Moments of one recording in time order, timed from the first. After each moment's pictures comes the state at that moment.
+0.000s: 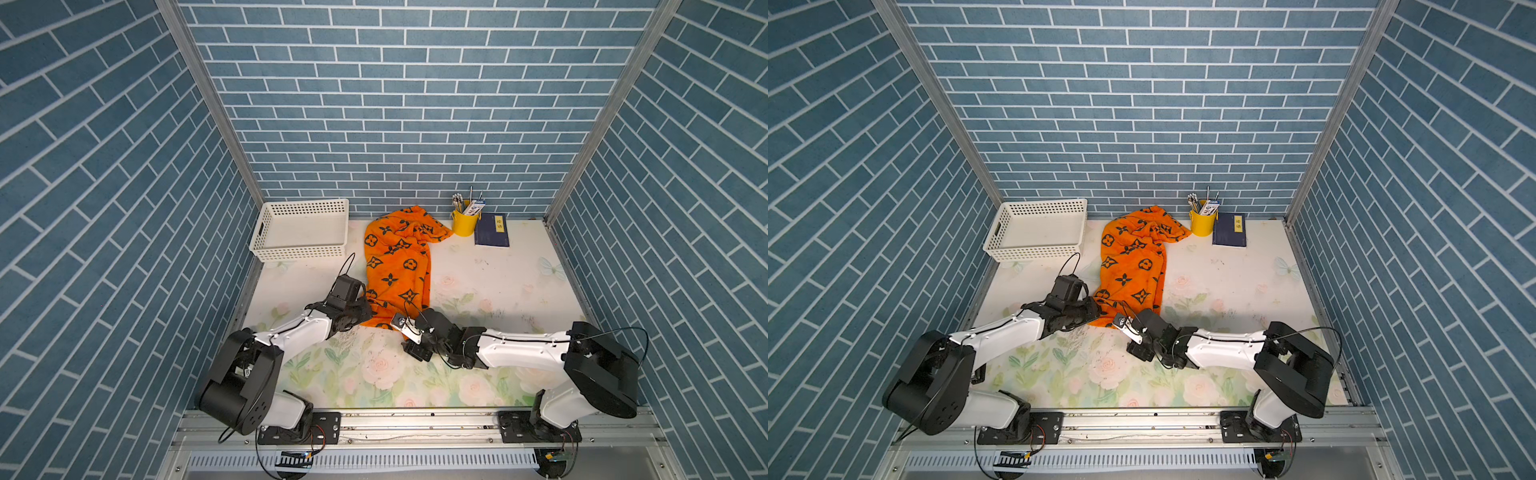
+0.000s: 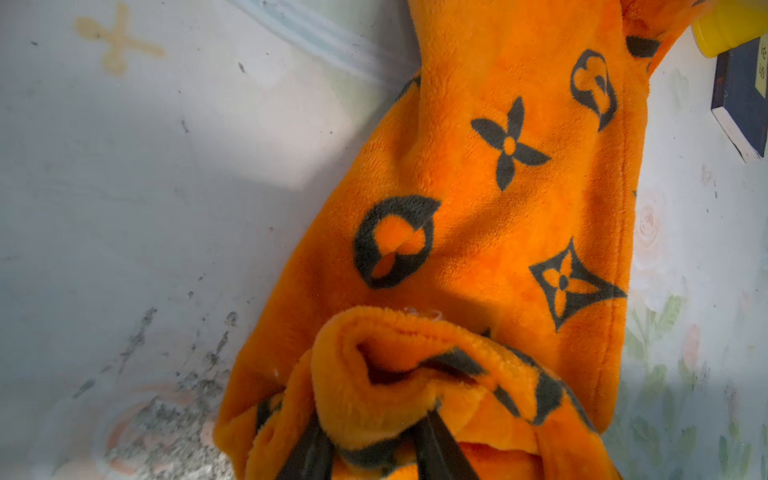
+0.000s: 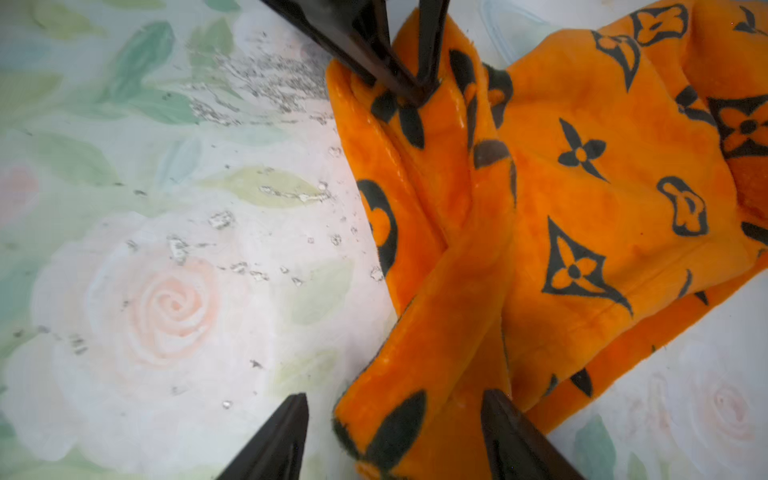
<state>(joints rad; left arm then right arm) -0.43 1.42 0.66 -0.17 0.07 -0.73 1.11 1.56 0.75 0.00 0.17 -0.19</state>
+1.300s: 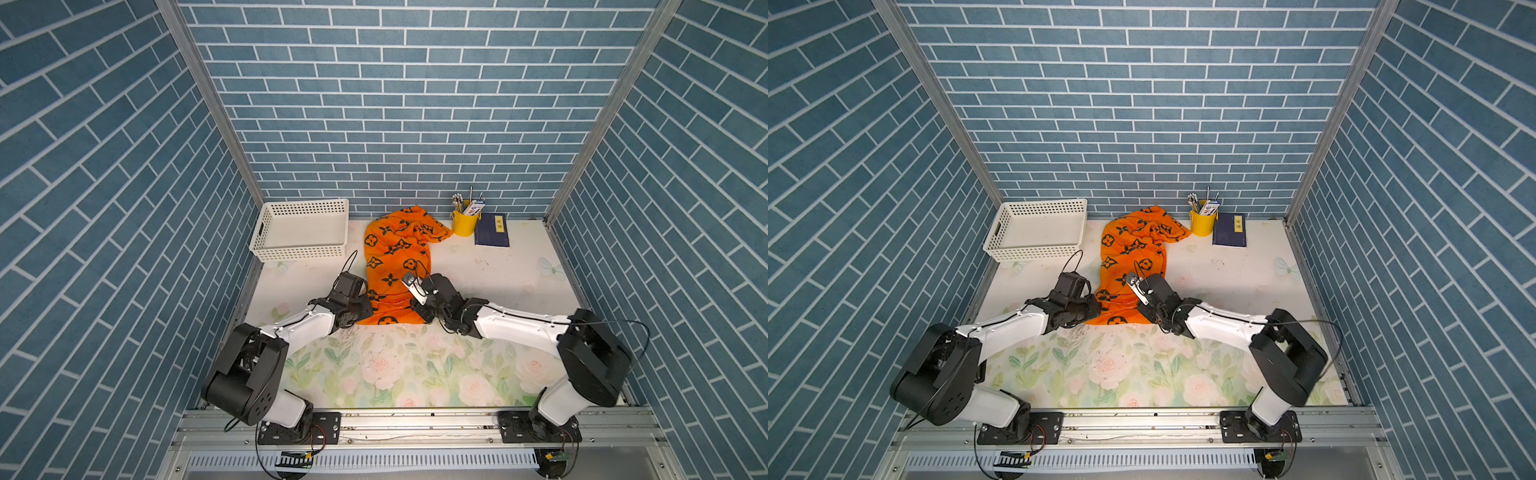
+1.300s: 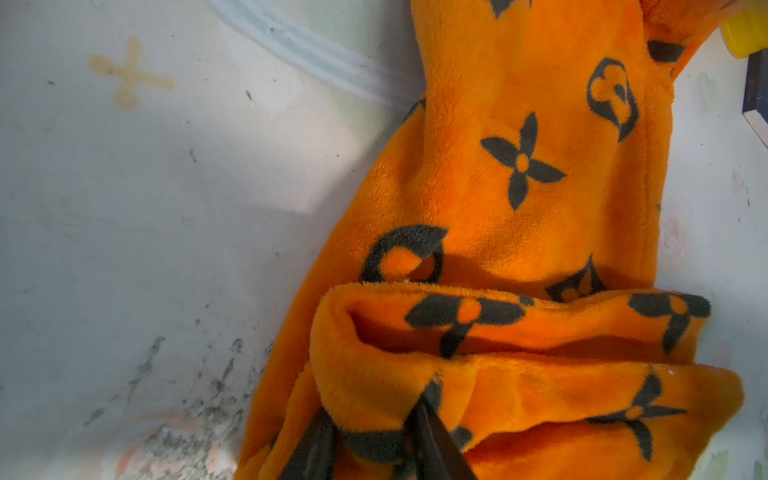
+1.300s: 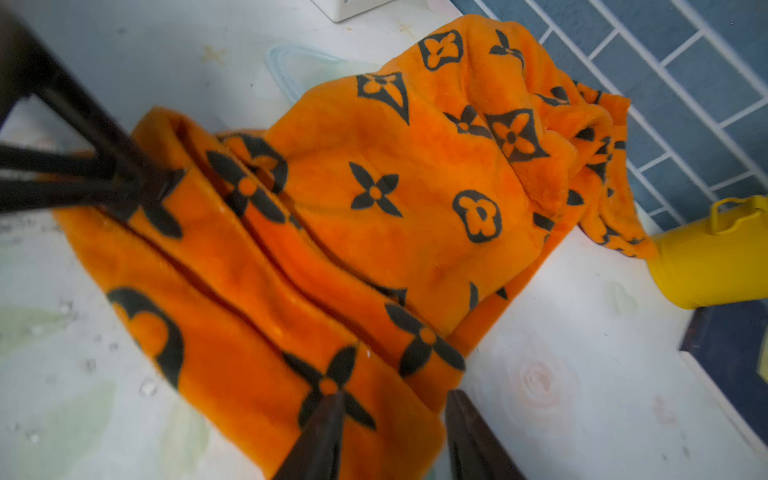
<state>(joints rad) -0.43 1.47 0.71 -0.19 0.03 -0.71 0.90 1.67 1.00 -0.04 0.23 -0.19</state>
